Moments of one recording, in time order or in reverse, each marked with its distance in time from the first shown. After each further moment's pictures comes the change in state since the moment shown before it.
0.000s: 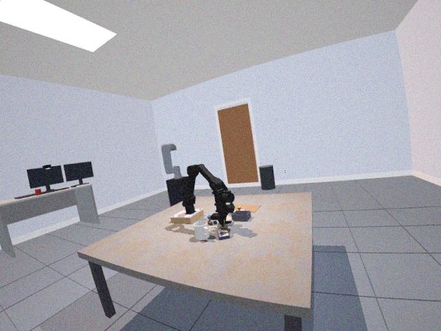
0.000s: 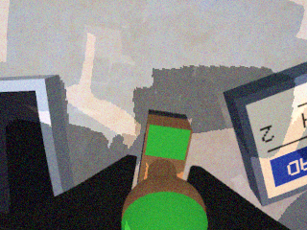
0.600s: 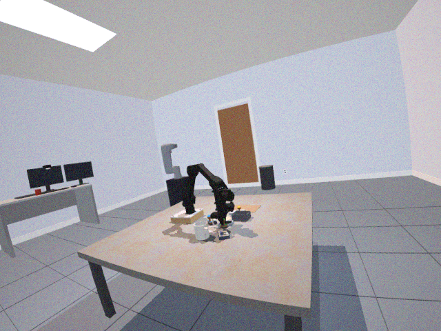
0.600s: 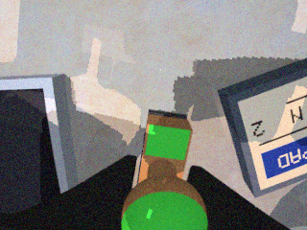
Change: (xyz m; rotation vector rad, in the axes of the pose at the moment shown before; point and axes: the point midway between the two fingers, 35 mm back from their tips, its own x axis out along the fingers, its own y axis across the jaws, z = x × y) arm -0.009 0.000 0.001 0.000 0.000 0.000
